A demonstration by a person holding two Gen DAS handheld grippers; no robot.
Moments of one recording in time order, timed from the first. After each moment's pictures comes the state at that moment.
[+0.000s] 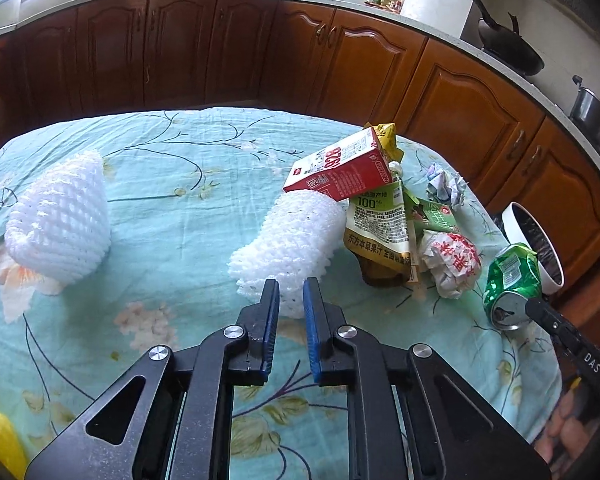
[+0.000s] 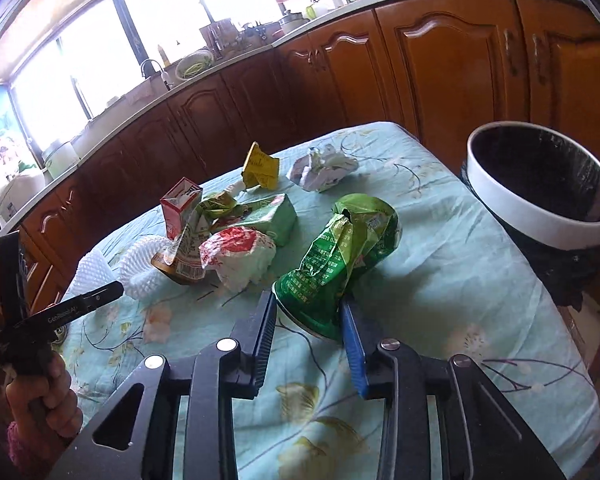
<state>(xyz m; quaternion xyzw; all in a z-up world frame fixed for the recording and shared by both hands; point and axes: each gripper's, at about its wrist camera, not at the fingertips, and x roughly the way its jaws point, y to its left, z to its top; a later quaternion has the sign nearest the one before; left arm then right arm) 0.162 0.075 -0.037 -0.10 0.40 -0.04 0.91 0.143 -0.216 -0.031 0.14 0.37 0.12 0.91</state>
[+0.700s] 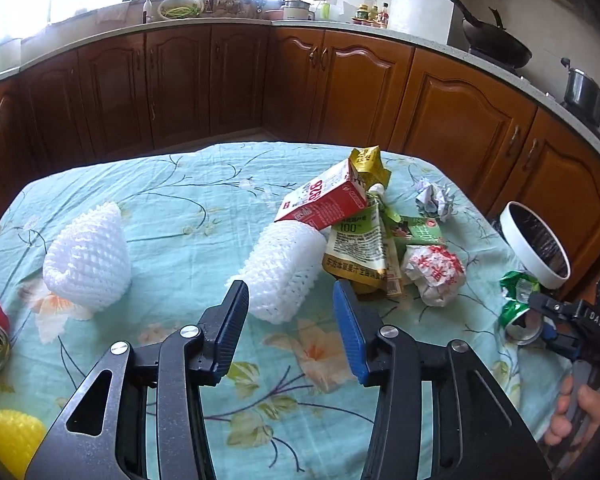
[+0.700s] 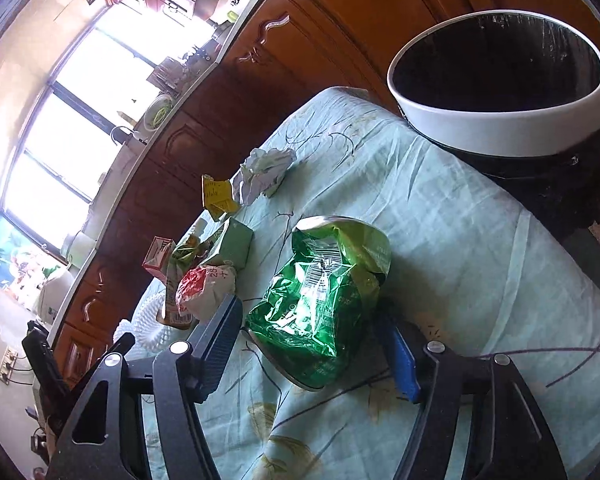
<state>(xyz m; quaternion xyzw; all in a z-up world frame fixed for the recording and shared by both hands) 0.153 0.055 -0.011 -0.04 0.36 -0.02 0.93 0.170 -0.284 -0.068 0.33 0.39 0.12 0.85</state>
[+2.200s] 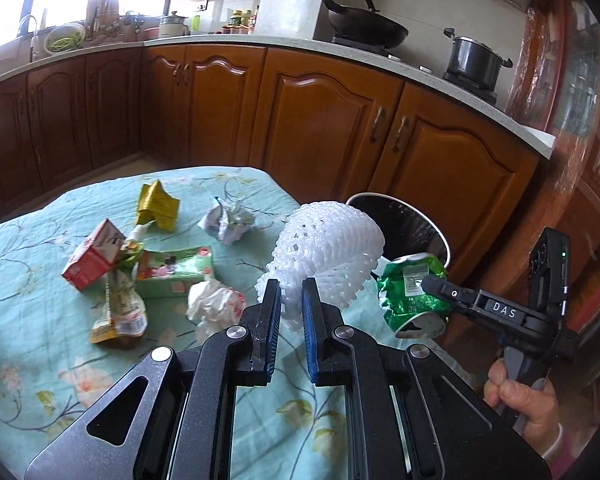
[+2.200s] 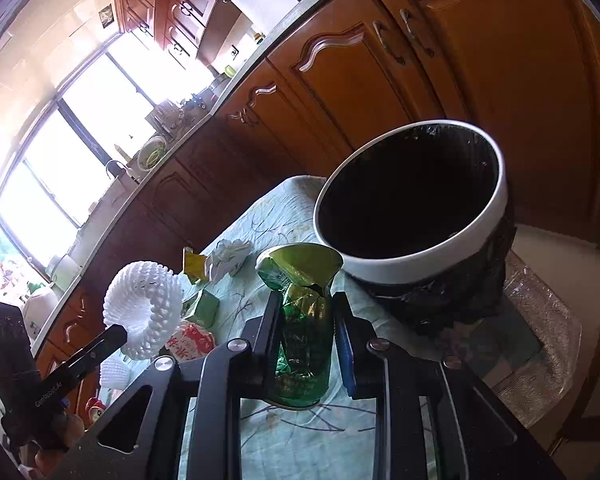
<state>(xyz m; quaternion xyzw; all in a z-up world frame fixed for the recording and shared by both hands) 0.143 -0.114 0.035 -0.03 0.34 -0.22 0.92 0.132 -0.377 -0.021 0.30 0.31 0.06 0.90</state>
